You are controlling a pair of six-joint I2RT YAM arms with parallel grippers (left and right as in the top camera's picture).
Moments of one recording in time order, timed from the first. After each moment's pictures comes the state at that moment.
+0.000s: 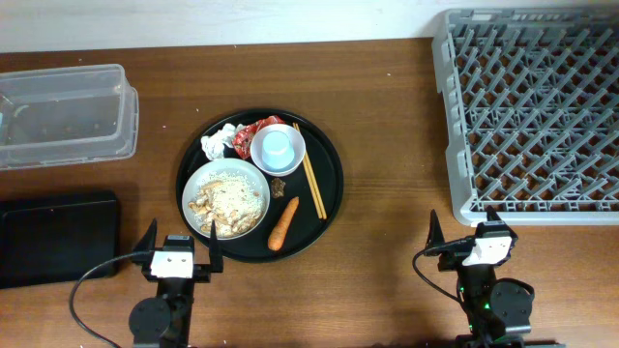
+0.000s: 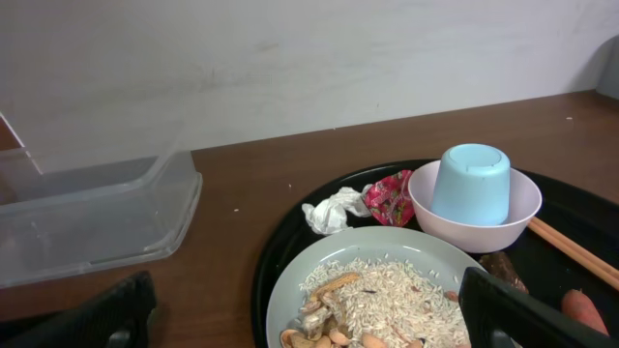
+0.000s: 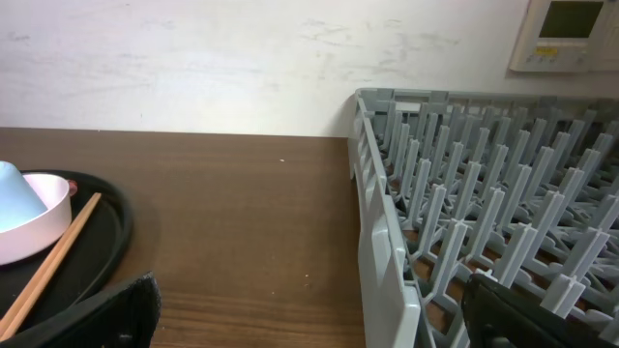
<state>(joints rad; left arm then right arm) -0.04 0.01 0.02 -0.09 -0.02 0.14 0.03 0.01 0.01 -0.08 0.00 -0.01</state>
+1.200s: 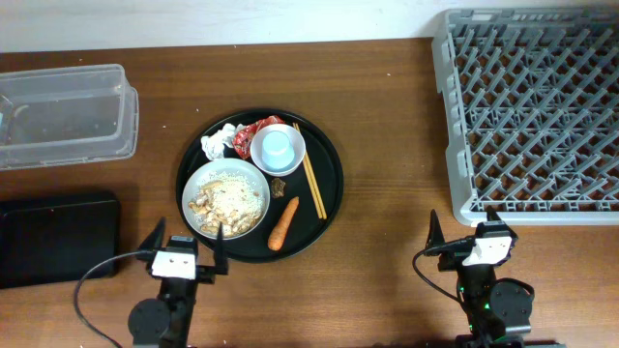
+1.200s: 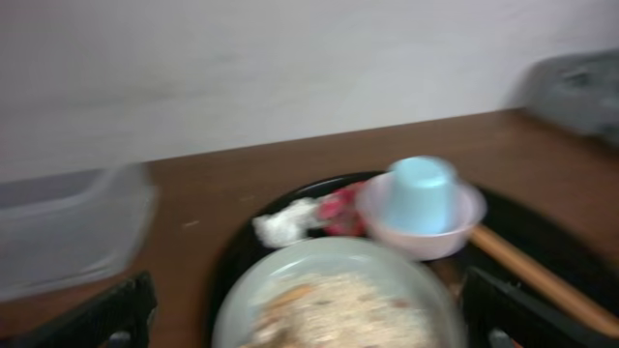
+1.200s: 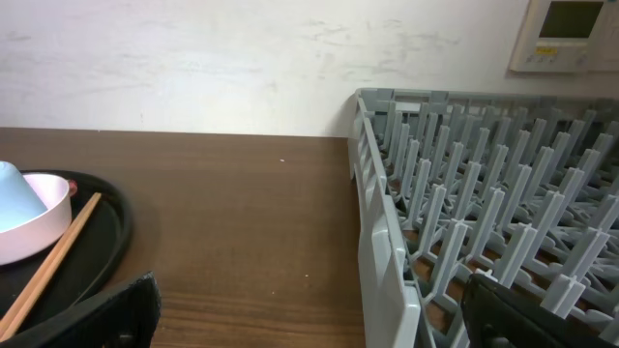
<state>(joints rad) -0.03 0.01 0.02 -0.07 0.10 0.08 0.03 0.01 0.01 -0.08 0.00 -0.01</state>
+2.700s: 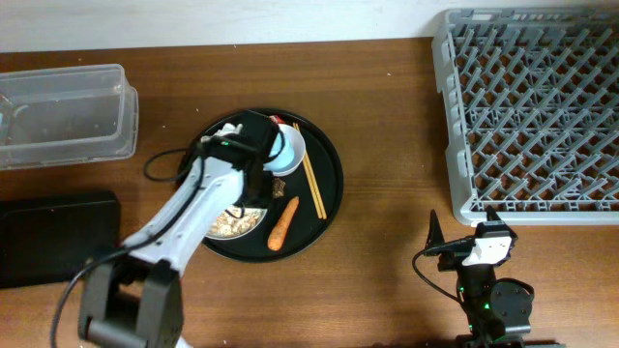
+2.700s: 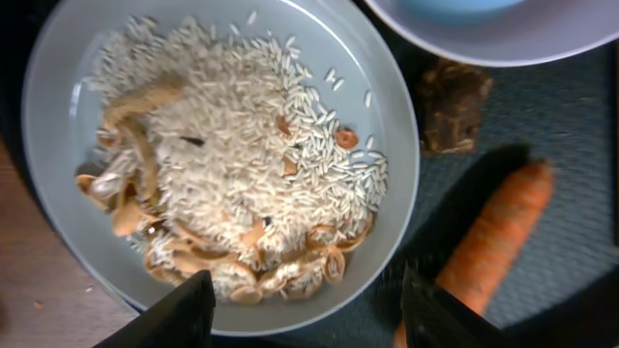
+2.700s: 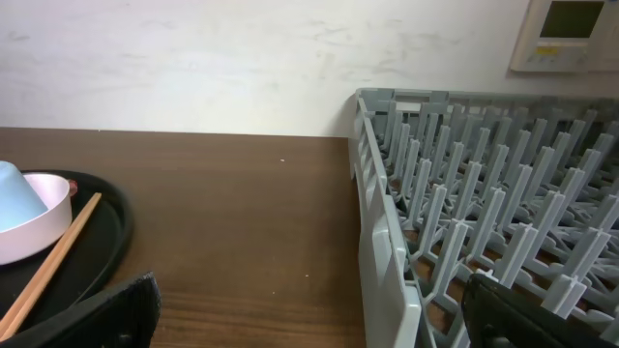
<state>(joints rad) -0.40 1.75 1.28 -0.98 -0.18 -0.35 0.03 0.01 0.01 -0.08 0.00 -0.01</state>
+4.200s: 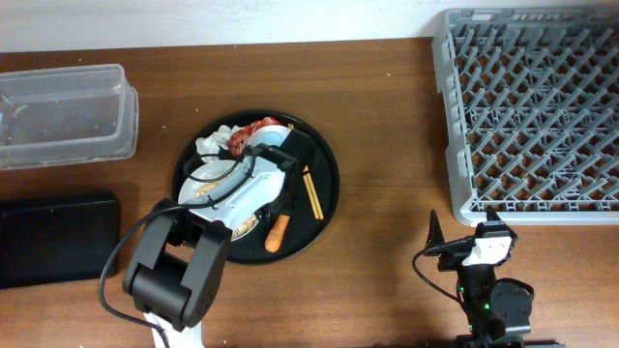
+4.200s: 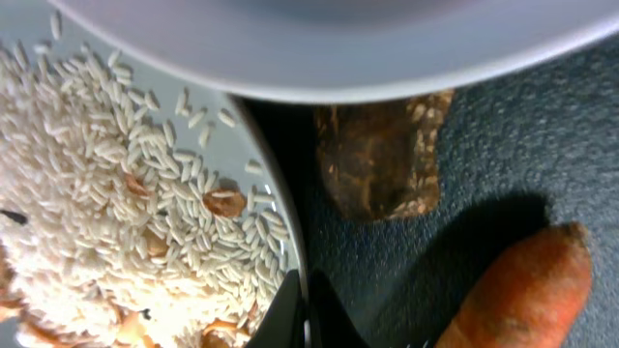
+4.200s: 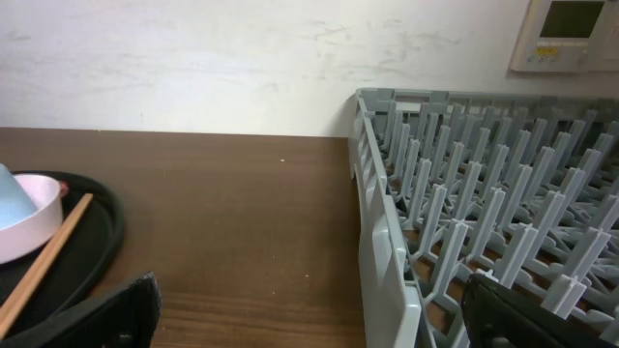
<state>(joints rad) -0.52 1.97 1.30 -0.91 -0.29 -0.39 0.03 0.01 0.01 -0.08 0.00 -0.01</state>
